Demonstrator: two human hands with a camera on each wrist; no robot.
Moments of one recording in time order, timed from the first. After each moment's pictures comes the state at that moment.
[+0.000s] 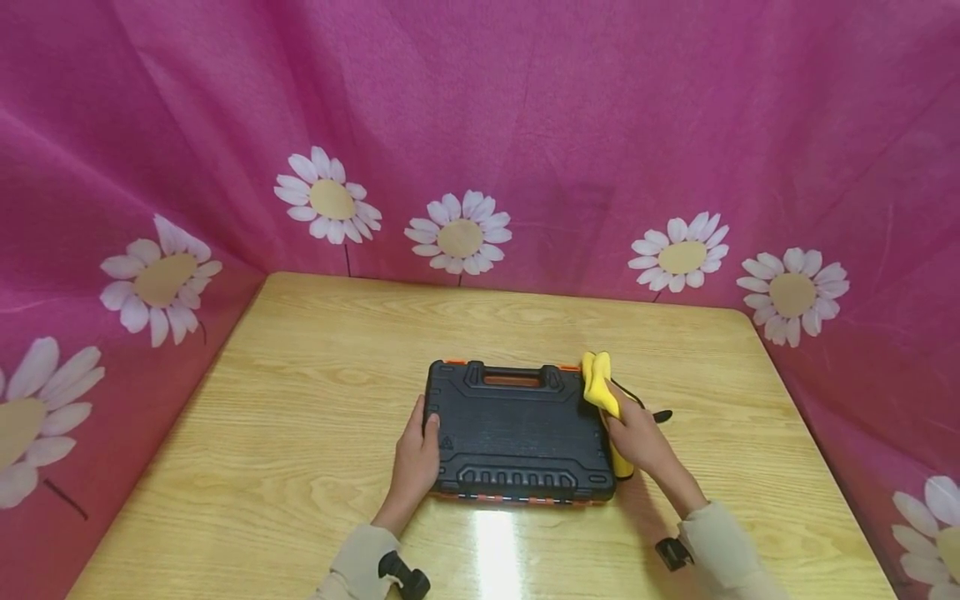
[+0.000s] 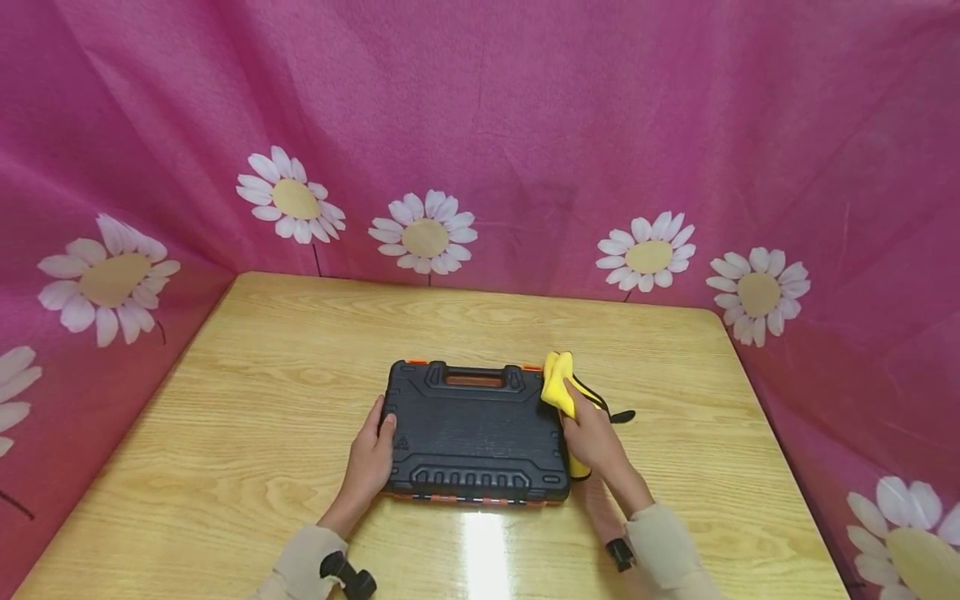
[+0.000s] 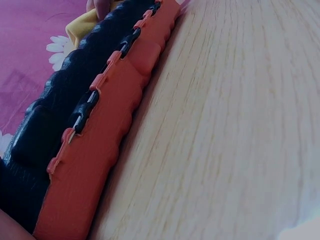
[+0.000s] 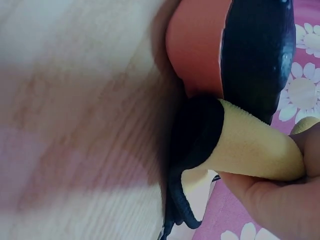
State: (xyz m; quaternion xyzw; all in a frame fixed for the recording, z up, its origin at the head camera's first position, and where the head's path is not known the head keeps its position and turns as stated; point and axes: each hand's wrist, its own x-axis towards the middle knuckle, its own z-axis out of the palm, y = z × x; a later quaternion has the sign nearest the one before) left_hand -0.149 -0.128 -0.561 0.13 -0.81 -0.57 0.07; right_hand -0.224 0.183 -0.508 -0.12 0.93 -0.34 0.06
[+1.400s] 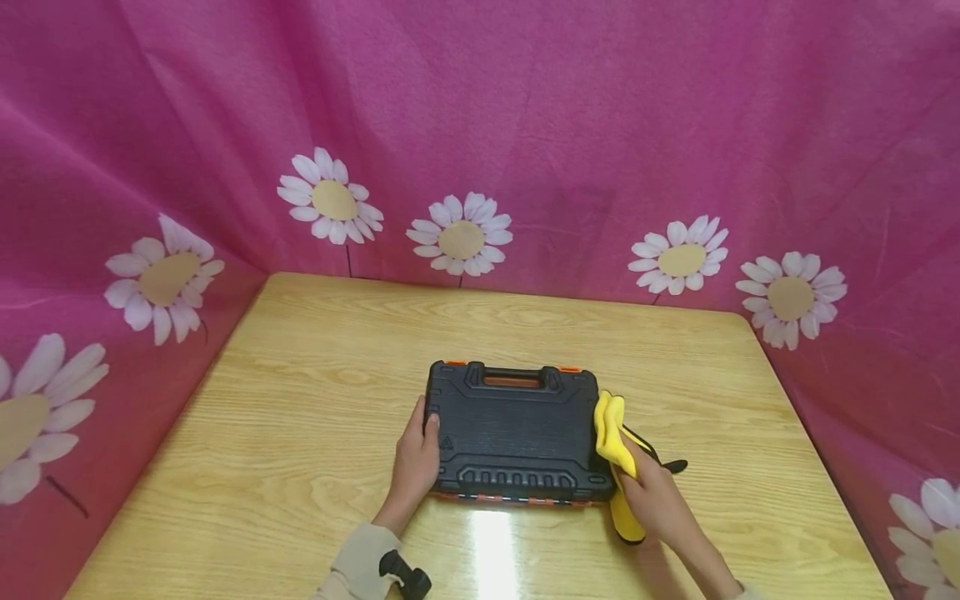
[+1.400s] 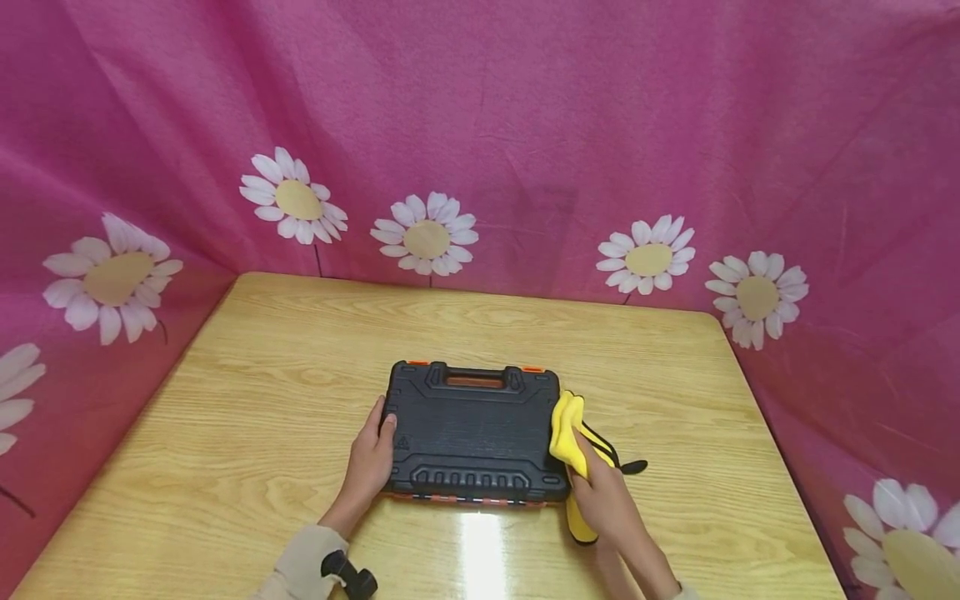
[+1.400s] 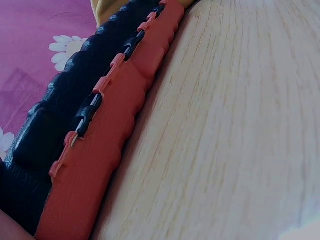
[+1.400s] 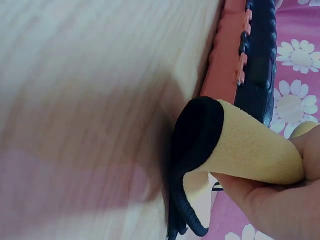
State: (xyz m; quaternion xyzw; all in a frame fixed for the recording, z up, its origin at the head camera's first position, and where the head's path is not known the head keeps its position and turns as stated) left_hand -0.147 -0.128 -0.560 0.12 -0.81 -0.57 0.08; right_hand -0.151 0.195 -0.510 -0.08 0.92 -0.36 0.08
